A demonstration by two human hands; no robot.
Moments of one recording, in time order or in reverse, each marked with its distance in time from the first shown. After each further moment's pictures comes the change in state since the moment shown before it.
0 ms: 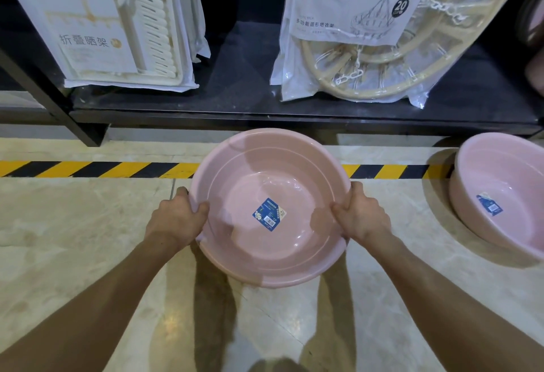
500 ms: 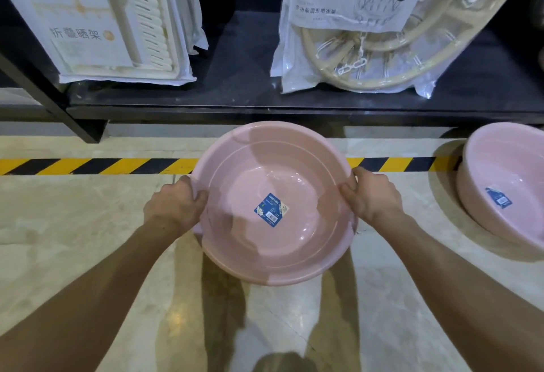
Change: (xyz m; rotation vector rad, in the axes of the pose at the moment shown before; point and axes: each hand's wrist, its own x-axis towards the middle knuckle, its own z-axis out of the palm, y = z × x) left_hand 0.014 0.011 -0.009 0.196 0.035 0.052; right_hand 0.024 0.000 -0.018 -0.130 0.103 -0.142
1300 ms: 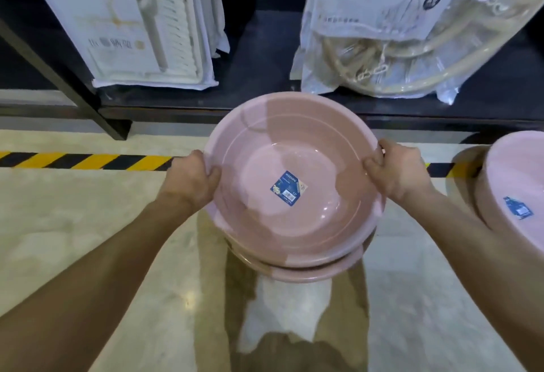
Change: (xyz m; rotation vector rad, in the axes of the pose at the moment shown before) left_hand 0.005 0.015 -0.062 -0.174 0.060 0.088; right_hand 0.025 -0.016 -0.055 0.182 0.075 -0.084
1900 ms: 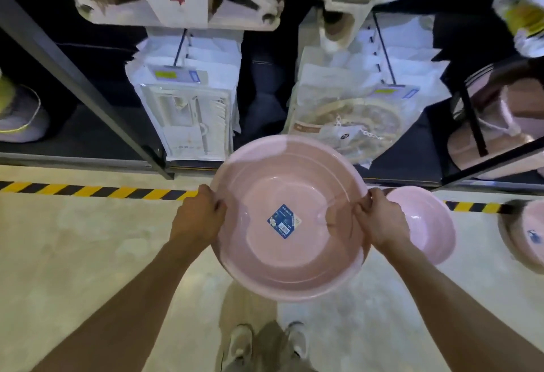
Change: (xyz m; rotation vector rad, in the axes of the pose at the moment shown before) left_hand -0.115 0.138 -0.328 -0.054 -0.126 -0.125; right_hand -0.107 -0.136 -0.346 -0.014 -0.151 0.196
